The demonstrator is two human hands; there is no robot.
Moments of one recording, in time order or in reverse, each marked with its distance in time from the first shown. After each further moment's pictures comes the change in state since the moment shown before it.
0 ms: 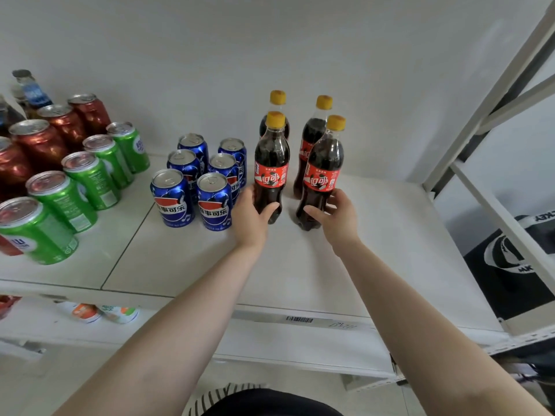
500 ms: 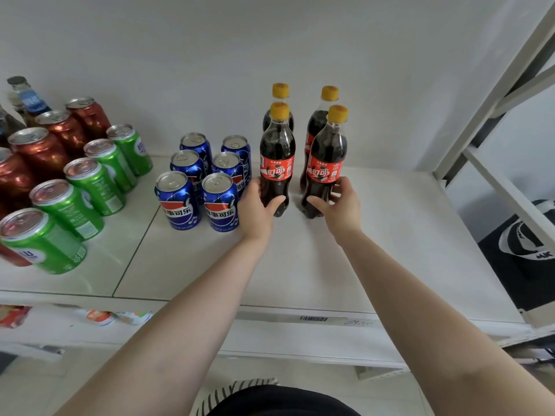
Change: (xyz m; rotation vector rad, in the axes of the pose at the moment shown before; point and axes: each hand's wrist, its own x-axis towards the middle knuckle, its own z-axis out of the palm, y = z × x) left_hand 0.016 -0.002 -0.001 -0.002 -0.042 0.019; right_hand 0.008 -0.007 0.017 -0.025 0.057 0.012
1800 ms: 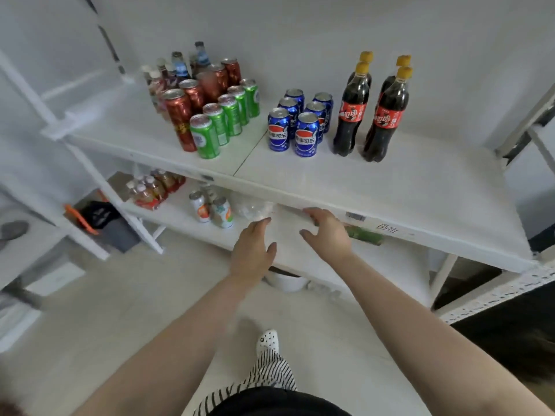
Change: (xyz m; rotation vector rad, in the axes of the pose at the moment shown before) left_hand -0.321 0.007 -0.194 0.527 -0.120 -0.163; right_hand -0.287 -0.019 -0.001 -0.444 -0.566 -0.271
